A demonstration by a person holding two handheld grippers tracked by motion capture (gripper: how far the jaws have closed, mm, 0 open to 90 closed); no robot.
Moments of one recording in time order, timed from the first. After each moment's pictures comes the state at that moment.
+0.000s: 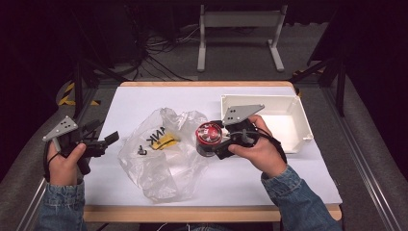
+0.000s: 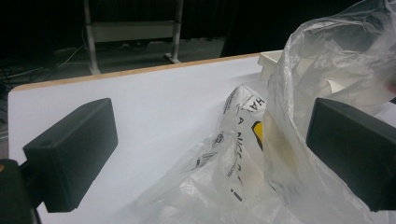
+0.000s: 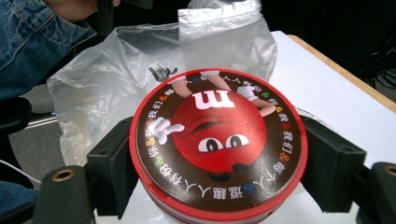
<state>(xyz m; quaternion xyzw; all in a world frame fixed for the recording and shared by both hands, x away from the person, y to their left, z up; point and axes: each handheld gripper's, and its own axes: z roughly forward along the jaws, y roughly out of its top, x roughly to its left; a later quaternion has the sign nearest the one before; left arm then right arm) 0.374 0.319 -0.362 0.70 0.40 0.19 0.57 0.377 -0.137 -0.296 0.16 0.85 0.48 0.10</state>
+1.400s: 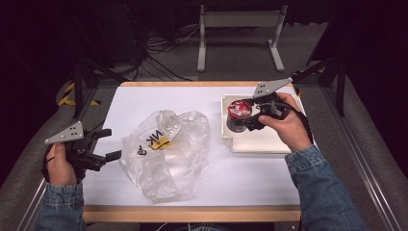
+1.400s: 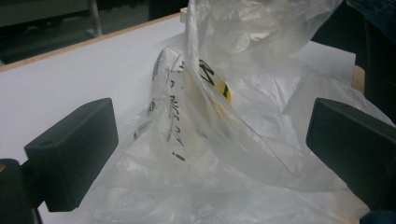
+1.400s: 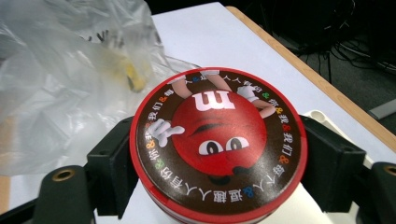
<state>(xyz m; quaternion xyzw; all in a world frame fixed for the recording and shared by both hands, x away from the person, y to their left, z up) 0.368 0.319 -0.363 0.79 0.26 0.10 0.54 0.448 -0.217 -0.287 0.20 0.87 0.44 0.13</state>
